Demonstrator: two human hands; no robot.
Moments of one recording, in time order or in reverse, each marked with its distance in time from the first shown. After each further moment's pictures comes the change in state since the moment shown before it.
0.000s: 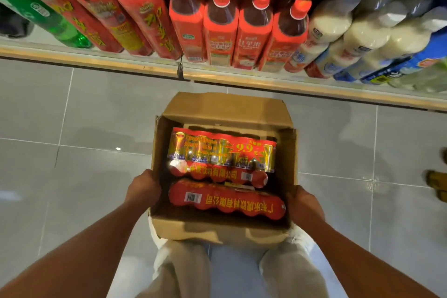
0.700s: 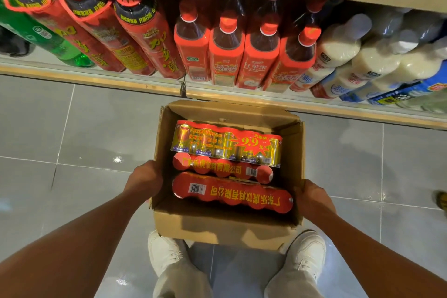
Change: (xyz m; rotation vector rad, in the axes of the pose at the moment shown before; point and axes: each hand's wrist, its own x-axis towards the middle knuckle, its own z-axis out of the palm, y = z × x) left_hand 0.061 0.035 -0.045 0.038 0.045 0.068; right_hand 0.063 -0.033 -0.043 0.082 -0.023 0.067
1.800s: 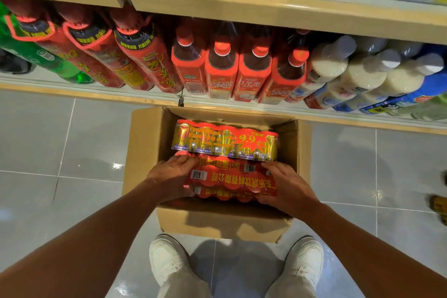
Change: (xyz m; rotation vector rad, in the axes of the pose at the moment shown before) left_hand -0.007 0.059 -0.028 0.500 -0.115 0.688; right_hand -0.008 -0.056 -0.036 -0.178 -0.003 -0.629
